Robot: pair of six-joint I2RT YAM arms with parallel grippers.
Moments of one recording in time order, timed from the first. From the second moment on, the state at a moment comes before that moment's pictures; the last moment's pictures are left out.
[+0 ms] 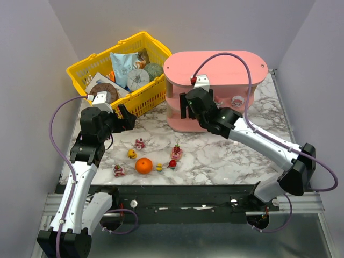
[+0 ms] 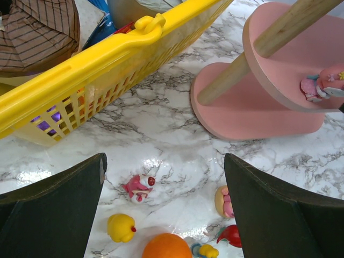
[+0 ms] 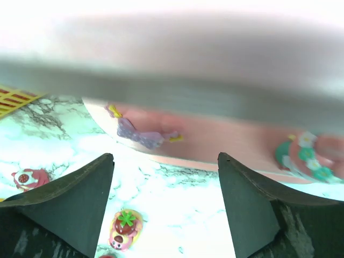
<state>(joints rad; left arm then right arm) -0.10 0.80 0.84 -0.39 0.20 -0.34 0.87 1.53 1.43 -0.49 0.60 0.37</state>
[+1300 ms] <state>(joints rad) -0.10 0.81 0.84 -0.40 0.20 -0.34 0.80 1.16 0.92 -0.09 0.81 0.17</state>
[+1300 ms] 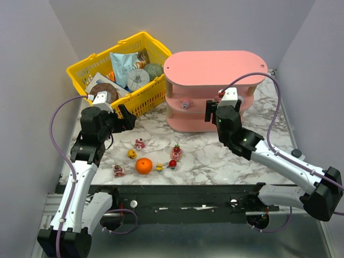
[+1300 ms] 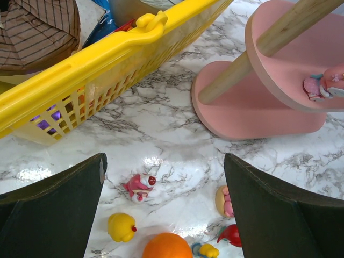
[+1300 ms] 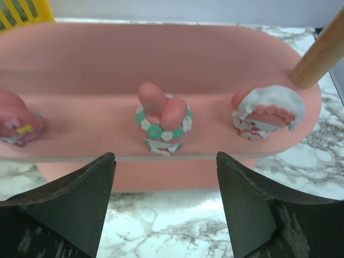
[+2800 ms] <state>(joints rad) -0.10 0.81 0.84 -0.40 0.20 -0.34 0.70 1.27 0.91 0.11 0.74 0.14</state>
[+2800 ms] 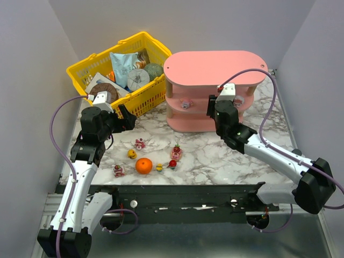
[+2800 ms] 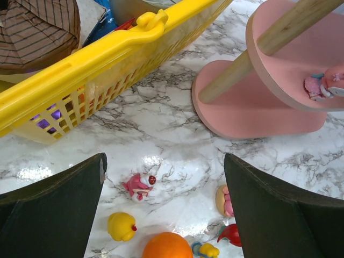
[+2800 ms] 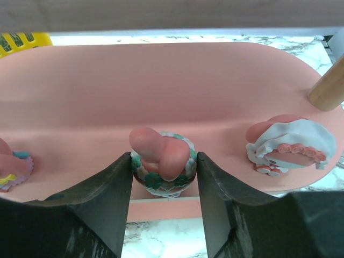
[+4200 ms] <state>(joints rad) -0.10 0.81 0.84 -0.40 0.20 -0.34 0.70 1.22 0.95 0.07 0.64 0.18</state>
